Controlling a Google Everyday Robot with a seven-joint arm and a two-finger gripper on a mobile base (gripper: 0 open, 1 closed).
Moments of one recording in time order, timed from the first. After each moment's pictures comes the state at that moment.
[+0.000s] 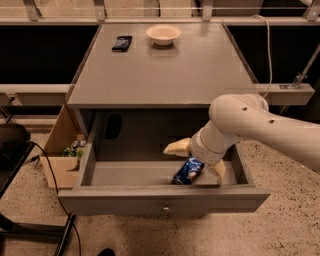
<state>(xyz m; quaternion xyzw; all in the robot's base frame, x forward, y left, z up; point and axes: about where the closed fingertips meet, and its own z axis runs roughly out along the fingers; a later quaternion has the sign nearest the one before) 0.515 -0.096 0.663 -0.96 0.23 -0.02 0.17</state>
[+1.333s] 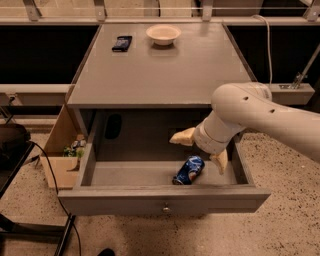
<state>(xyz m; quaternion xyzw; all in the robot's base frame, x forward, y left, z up) 0.544 -0.110 0.681 -0.95 0.25 -0.04 0.15</state>
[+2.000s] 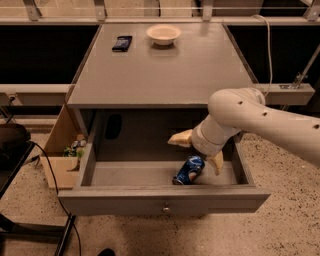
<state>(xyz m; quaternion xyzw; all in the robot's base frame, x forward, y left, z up) 0.556 -0.106 0.659 -0.95 0.26 -0.04 0.16</state>
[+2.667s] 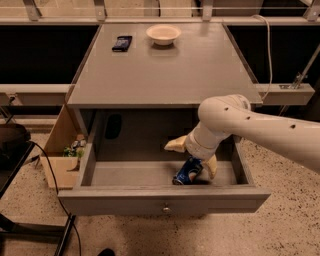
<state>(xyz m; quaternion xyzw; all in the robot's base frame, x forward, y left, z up) 0.562 -0.097 0.622 -0.95 0.27 -0.02 0.14</state>
